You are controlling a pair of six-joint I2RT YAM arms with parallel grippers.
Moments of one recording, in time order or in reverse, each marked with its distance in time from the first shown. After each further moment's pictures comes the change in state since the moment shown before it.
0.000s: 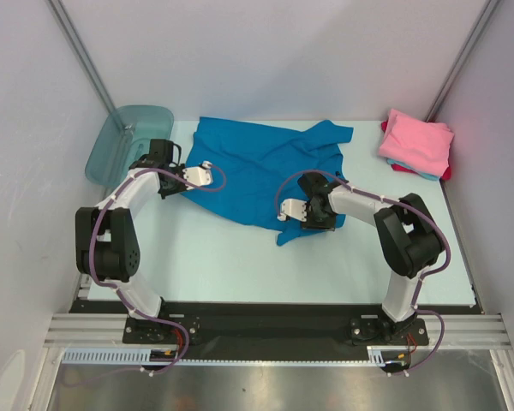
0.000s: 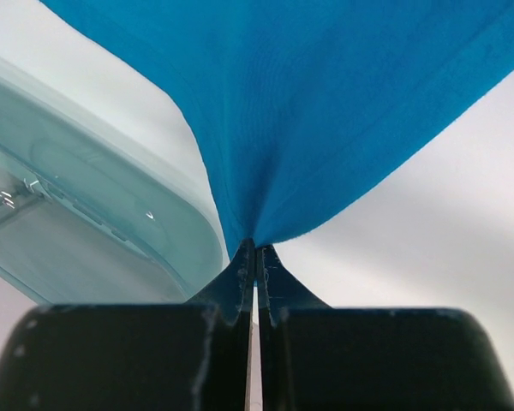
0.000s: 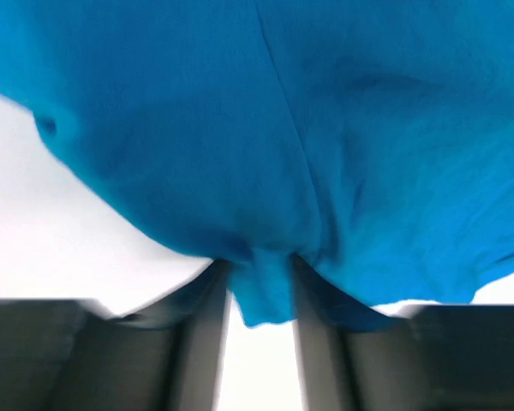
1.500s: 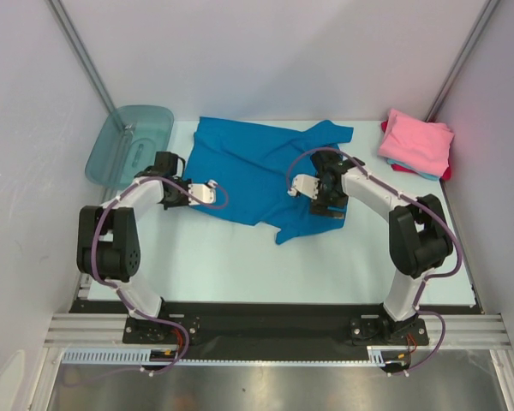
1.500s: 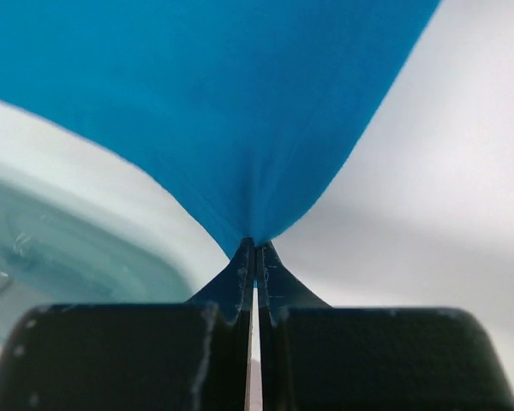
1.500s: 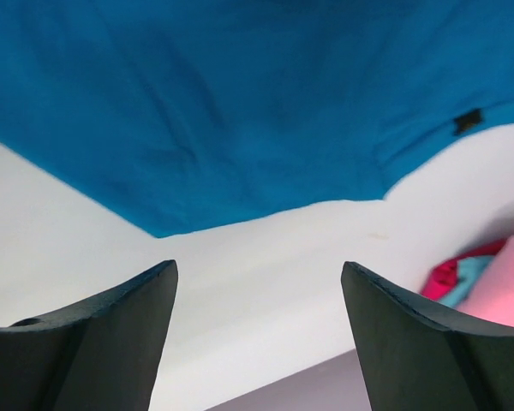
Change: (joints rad) left arm -0.014 0.010 -0.130 0.050 0.049 0.161; right arm -0.098 -0.026 0.195 -0.154 0.078 0.034
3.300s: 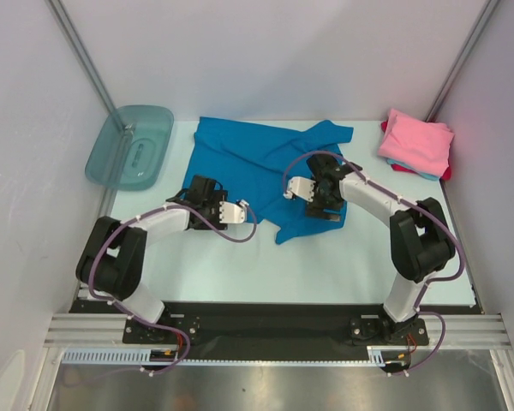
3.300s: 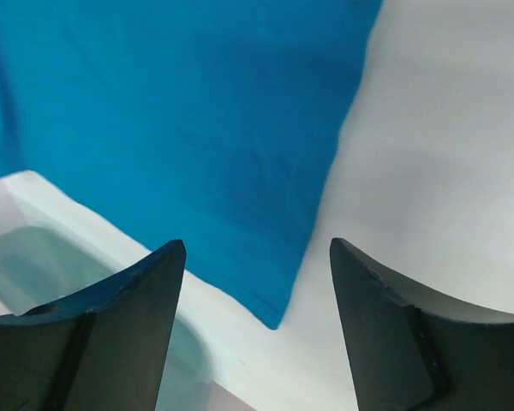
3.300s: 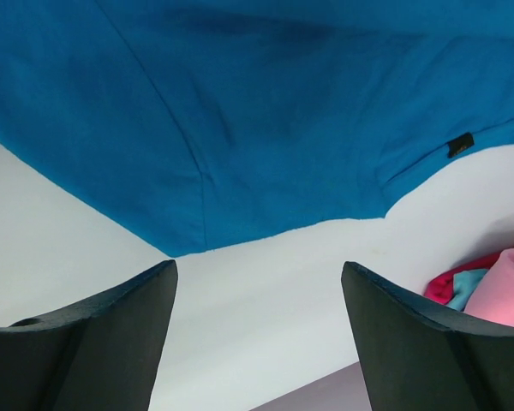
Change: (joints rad) left arm -0.321 -0.142 -0.256 0.323 -0.113 -0.193; right arm 0.026 -0.036 -0.063 0.055 -0.017 0.014
